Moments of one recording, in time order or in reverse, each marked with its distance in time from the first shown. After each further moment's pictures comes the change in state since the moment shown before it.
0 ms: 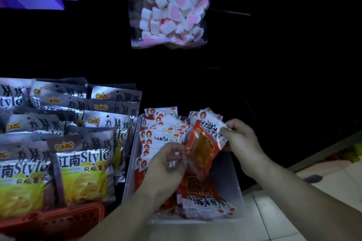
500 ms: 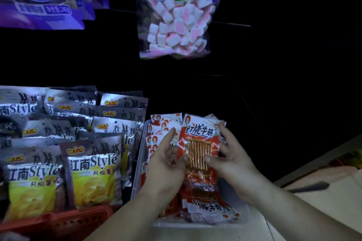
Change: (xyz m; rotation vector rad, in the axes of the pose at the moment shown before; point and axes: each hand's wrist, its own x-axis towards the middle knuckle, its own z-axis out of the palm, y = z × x) left_hand -0.009 0.022 -0.005 -0.173 0.088 0.079; right_hand -0.051 0.003 0.018 0.169 -0.222 0.076
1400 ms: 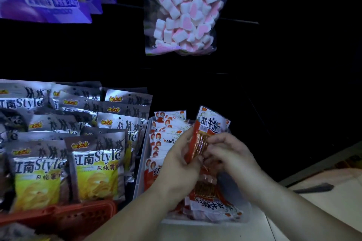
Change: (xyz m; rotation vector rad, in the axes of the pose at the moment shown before) left_hand -0.008 0.020 0.013 0.004 -0.147 0.080; right_hand -0.004 -0.017 0.010 -0.025 0.002 -0.018
